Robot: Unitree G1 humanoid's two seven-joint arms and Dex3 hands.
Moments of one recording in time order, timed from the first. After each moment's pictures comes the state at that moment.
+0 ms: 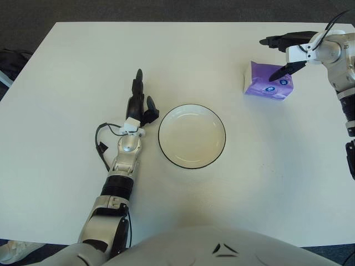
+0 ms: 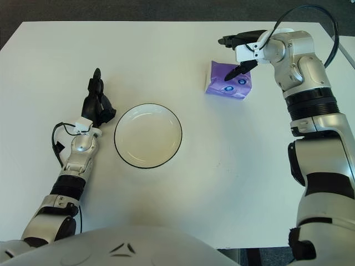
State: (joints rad) left arm -0.25 0.07 0.00 0.40 0.09 -0.46 0.11; right arm -1.01 -0.80 0.34 0.47 -0.72 -0.12 0.74
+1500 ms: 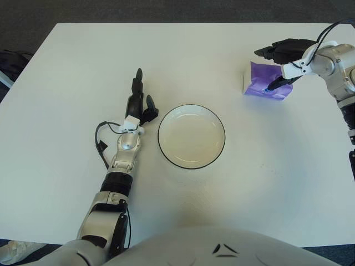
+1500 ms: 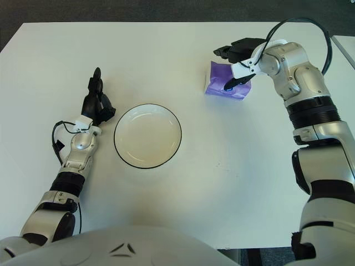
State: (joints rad) left arm -0.29 0.10 0.00 0.47 0.08 -0.49 0.10; right arm -0.93 -0.83 0.38 0.45 -0.77 -0.28 0.63
